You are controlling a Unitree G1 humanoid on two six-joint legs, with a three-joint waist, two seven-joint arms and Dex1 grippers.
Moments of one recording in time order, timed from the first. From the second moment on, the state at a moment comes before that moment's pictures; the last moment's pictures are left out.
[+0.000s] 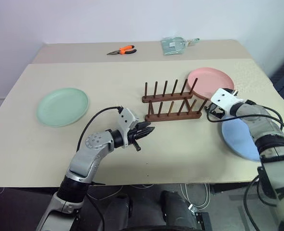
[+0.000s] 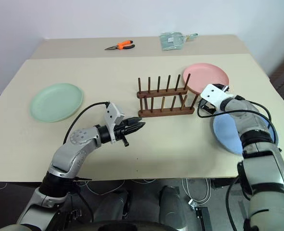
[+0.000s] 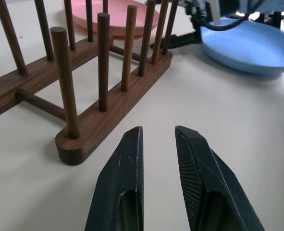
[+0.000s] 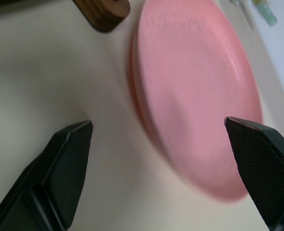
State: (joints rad) left arm -0.31 0.29 -0.21 -0.20 -0.30 0.49 -0.69; right arm -0.88 -0.73 0.23 1.11 -0.29 -0.33 0.47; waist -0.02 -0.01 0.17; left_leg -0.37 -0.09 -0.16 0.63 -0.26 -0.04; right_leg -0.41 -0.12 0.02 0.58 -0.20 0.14
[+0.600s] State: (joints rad) left arm -0.28 0.31 -0.20 -0.24 -0.30 0.51 -0.67; right arm -0.98 -0.69 0.29 1.31 -0.44 -0.42 0.35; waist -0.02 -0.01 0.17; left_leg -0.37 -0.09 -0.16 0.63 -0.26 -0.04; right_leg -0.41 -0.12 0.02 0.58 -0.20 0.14
